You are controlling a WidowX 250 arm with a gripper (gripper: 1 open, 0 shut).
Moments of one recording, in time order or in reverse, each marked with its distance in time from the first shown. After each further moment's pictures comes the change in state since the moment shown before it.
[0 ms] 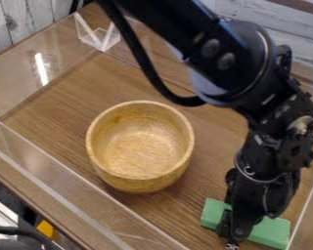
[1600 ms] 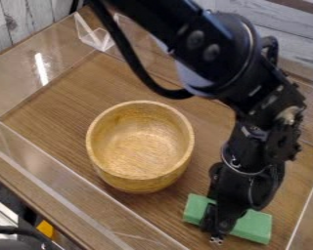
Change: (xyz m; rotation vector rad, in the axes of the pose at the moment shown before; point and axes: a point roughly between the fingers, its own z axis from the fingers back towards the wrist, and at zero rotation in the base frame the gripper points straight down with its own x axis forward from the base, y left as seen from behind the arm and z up) arm -0.016 -0.002 0.008 -0.023 0.047 0.027
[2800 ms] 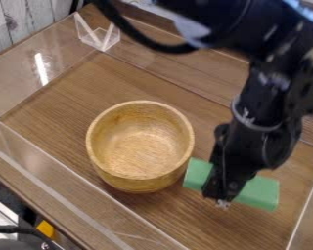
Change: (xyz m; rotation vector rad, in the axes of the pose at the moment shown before) arm -0.010 0.009 0.053 0.034 0.054 0.020
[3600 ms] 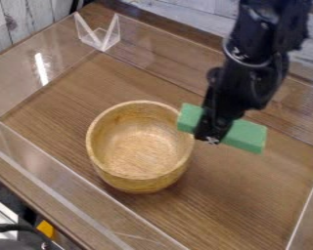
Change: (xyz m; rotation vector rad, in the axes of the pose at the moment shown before) arm -0.014 0.048 0.013 0.079 0.040 -0.031
